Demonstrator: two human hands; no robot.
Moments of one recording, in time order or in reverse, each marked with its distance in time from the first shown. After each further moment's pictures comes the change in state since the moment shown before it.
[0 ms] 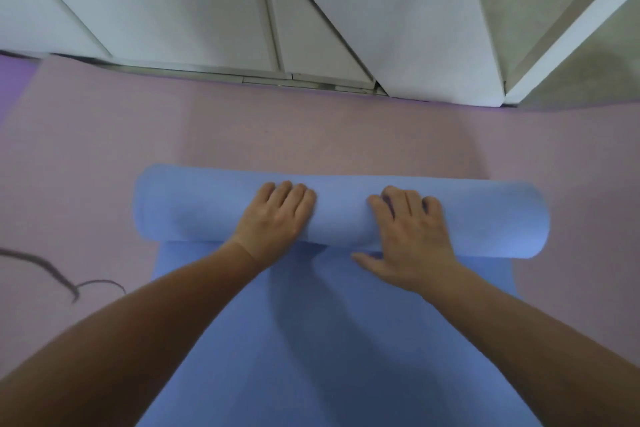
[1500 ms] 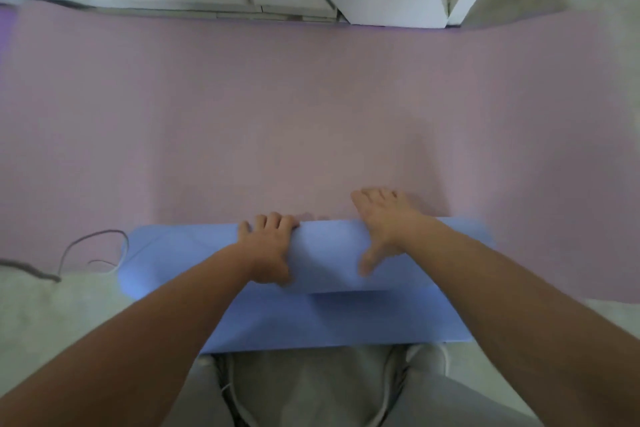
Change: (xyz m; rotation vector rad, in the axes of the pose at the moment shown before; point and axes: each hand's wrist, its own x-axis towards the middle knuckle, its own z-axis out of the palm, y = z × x) left_hand -0.116 0.124 -0.132 -0.449 -1.056 -0.274; right_hand -0.147 -0.028 -0.041 0.160 -0.749 -0.061
